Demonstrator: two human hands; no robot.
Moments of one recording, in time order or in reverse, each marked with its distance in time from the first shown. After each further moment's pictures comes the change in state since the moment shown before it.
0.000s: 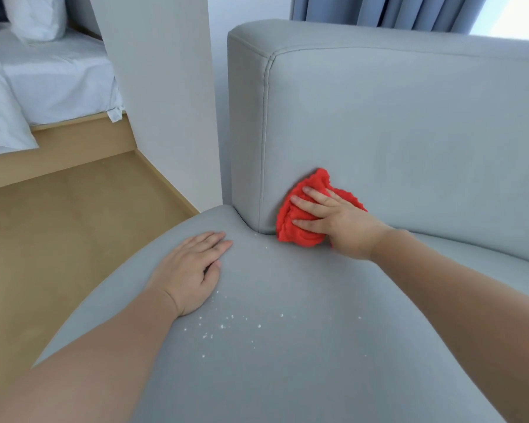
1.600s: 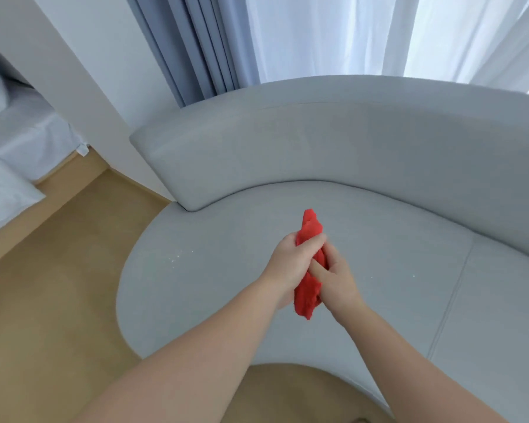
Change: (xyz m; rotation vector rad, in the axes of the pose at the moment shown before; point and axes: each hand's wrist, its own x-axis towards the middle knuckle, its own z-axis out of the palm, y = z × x) left_hand -0.093 0.580 -0.259 -1.306 -0.488 -0.633; right_hand -0.337 -0.167 -0.406 1.730 0.549 1.396
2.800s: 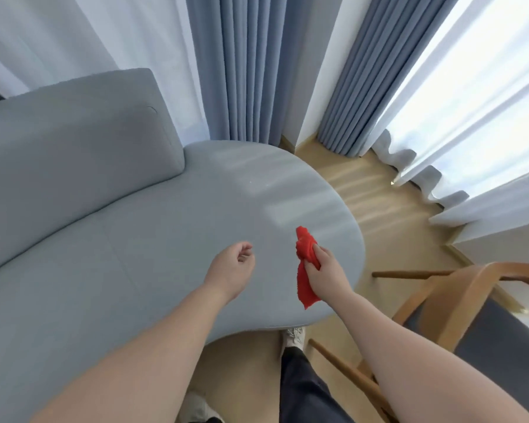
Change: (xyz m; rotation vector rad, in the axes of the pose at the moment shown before) left_hand -0.166 -0.126 0.439 1.126 -1.027 0.266; right_hand -0.434 0.054 -0.383 -0.251 1.179 0.569
